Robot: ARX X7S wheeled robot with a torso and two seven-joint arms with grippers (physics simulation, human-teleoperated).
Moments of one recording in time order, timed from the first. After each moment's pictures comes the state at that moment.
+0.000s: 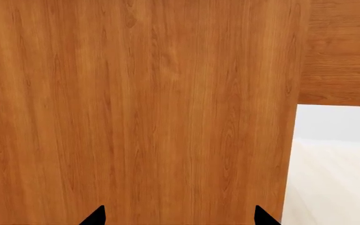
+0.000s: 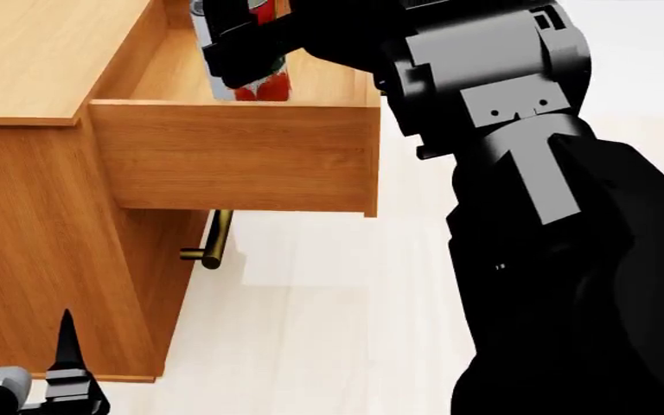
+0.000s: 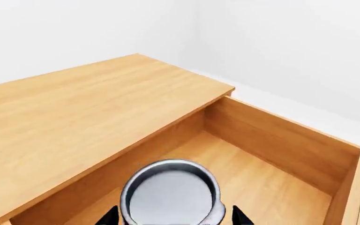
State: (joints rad) left arm -0.12 -0.36 0.24 0.19 -0.34 -0.09 -0.43; right arm 1.76 0.00 -1.15 1.31 1.08 0.44 -0.53
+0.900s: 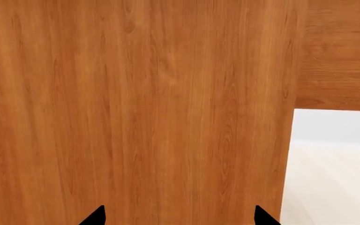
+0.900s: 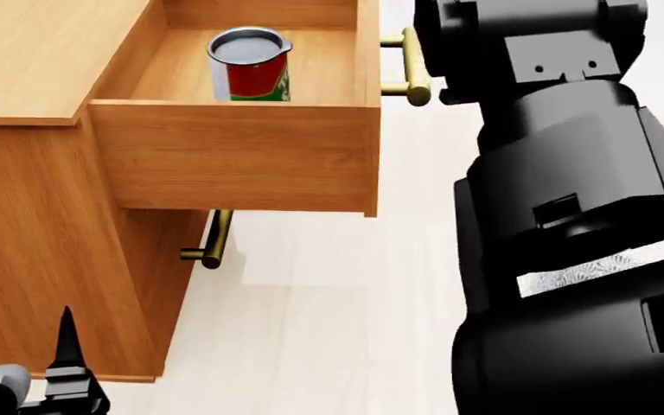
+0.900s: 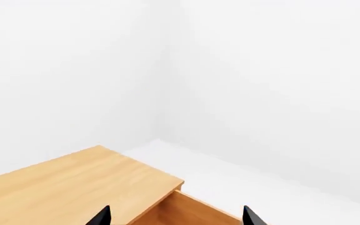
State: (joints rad) left arm -0.13 -0.37 0.25 0.20 -0.35 -0.10 -0.44; right arm 1.82 0.02 -0.65 1.29 0.68 0.31 -0.43
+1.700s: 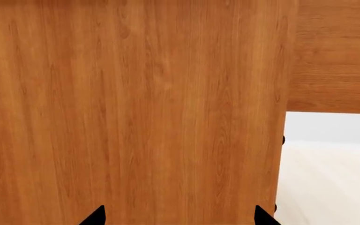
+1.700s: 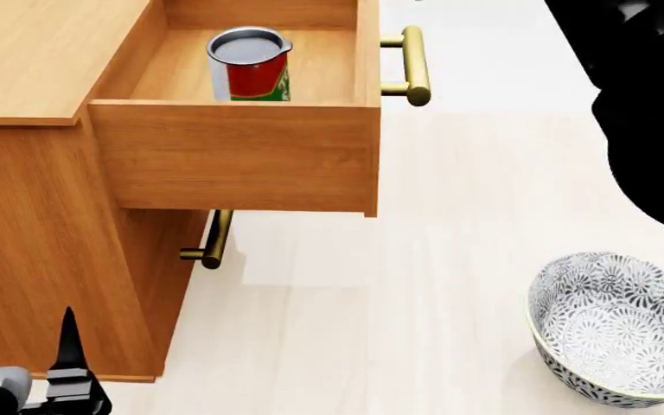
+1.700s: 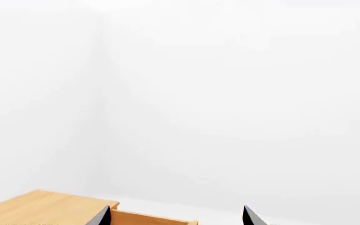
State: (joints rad) left arm -0.12 -0.38 0.26 0.22 -0.35 -0.10 -0.44; right arm 1.27 0.52 -0.24 -0.09 0.94 0.80 0.20
